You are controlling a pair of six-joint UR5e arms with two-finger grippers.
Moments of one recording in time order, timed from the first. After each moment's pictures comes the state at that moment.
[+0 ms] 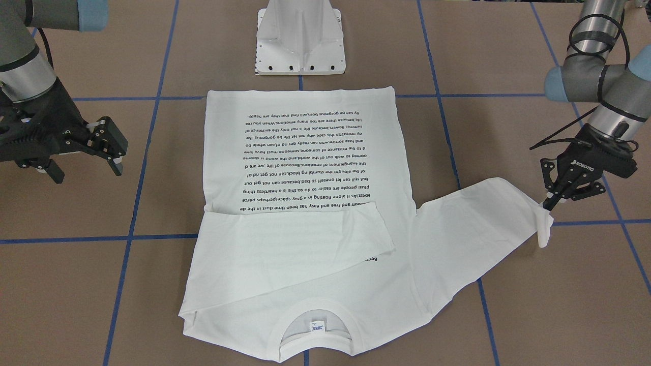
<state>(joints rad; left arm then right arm) -1.06 -1.73 -1.52 -2.57 -2.01 -0.46 1.01 -1.16 1.97 -1.68 2.02 0.70</state>
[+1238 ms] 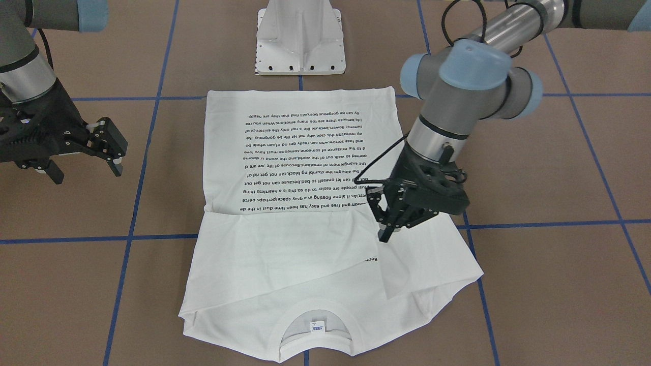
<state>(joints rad) -0.78 -2.32 -1.50 -2.07 -1.78 -1.08 1.01 -1.16 1.97 -1.68 2.01 0.70</state>
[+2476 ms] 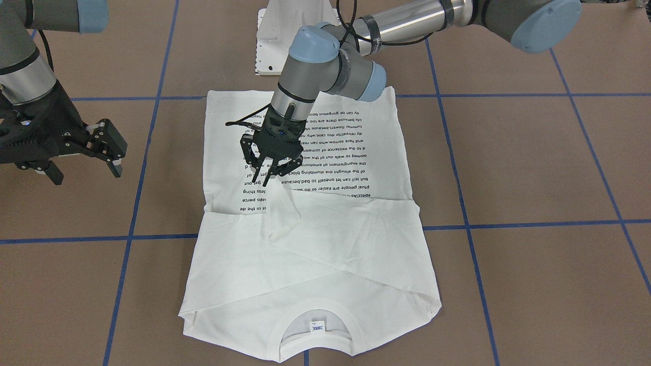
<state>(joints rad) -0.46 -2.46 -1.34 -2.22 -1.56 -1.12 1.01 -1.16 1.97 -1.68 2.01 0.71</state>
